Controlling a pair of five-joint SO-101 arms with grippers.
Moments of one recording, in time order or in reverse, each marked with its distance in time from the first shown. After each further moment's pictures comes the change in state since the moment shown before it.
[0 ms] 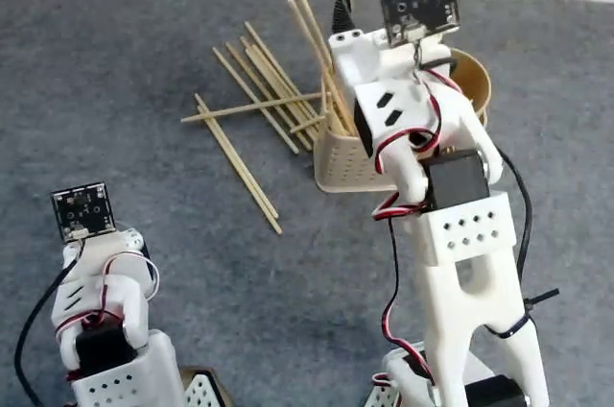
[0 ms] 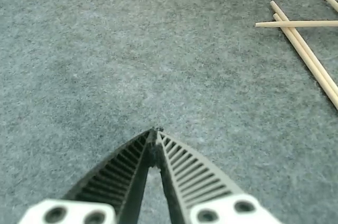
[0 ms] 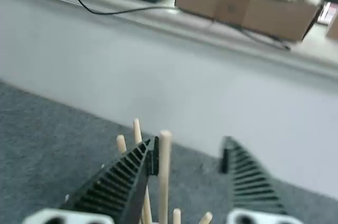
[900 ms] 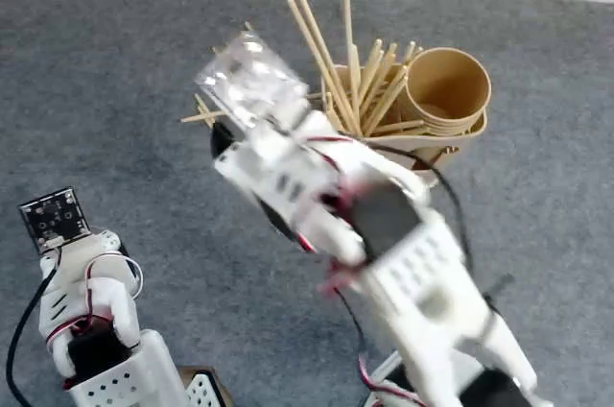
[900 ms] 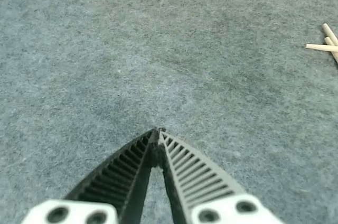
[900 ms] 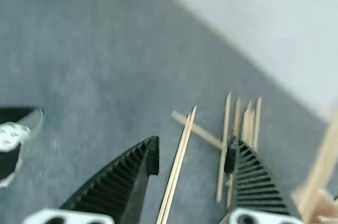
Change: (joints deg) left arm -8.3 0.0 0.0 -1.9 1.8; right arm -25.7 3.4 -5.5 26.0 5.6
